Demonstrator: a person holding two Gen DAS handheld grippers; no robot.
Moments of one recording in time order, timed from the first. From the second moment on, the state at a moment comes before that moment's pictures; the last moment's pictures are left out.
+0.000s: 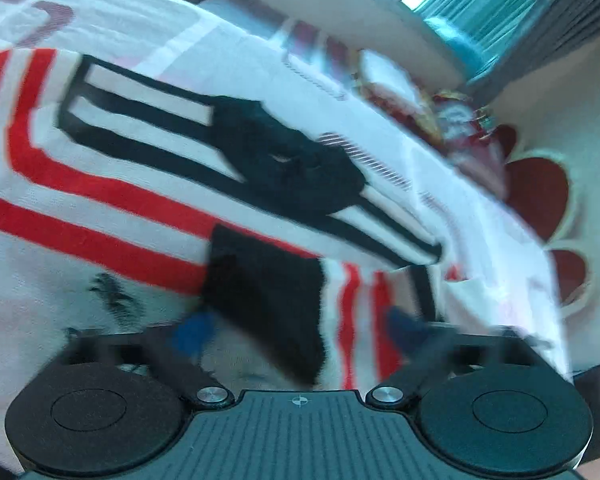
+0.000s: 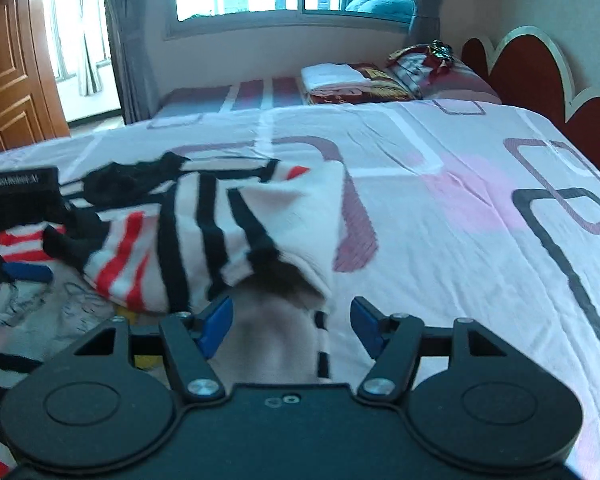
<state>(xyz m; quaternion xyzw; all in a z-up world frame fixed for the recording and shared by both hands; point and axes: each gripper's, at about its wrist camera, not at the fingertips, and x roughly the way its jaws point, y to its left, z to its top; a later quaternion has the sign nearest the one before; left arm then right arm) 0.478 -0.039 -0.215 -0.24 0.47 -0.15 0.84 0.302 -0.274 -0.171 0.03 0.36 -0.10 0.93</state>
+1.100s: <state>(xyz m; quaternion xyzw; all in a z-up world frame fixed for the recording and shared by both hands) 0.442 0.034 -0.234 -0.27 0.40 -0.06 0.87 0.325 -0.321 -0.205 0.12 0.37 -0.14 0.91</state>
